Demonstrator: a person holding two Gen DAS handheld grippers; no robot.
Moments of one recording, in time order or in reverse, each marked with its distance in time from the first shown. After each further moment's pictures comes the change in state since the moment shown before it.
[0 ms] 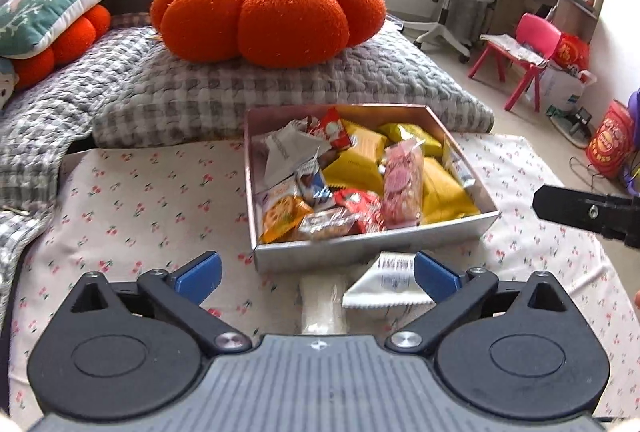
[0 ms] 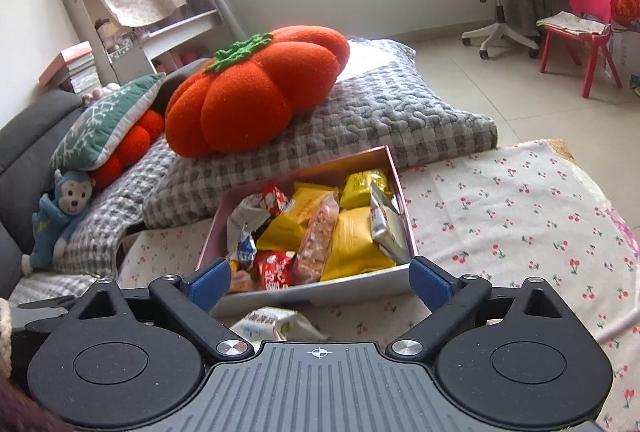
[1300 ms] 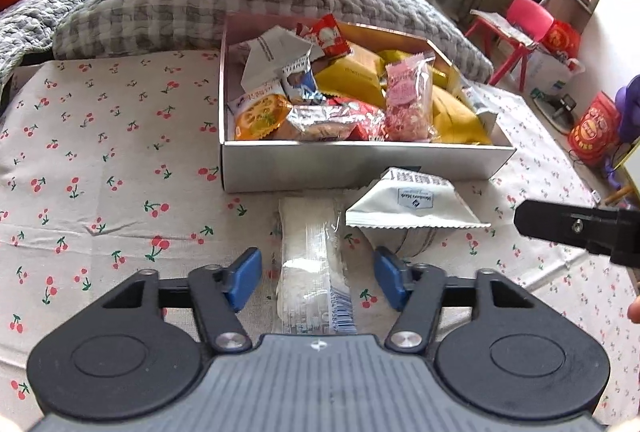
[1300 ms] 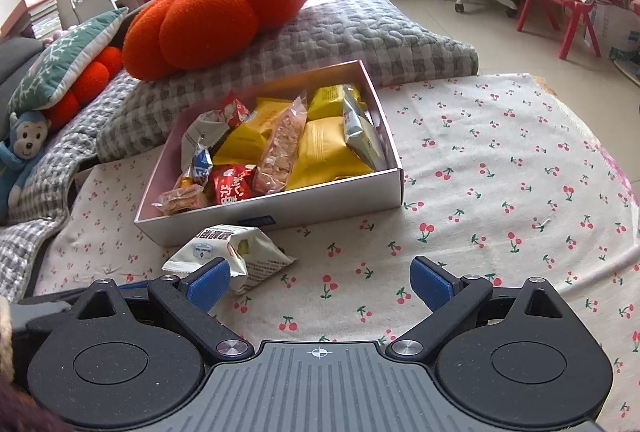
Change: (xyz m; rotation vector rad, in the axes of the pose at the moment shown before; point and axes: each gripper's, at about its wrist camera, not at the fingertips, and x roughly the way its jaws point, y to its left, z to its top) left arm 0.055 0.009 -0.048 -0.067 0.096 -0.114; right arm 0.042 0.002 -0.043 -0.011 0.154 -0.117
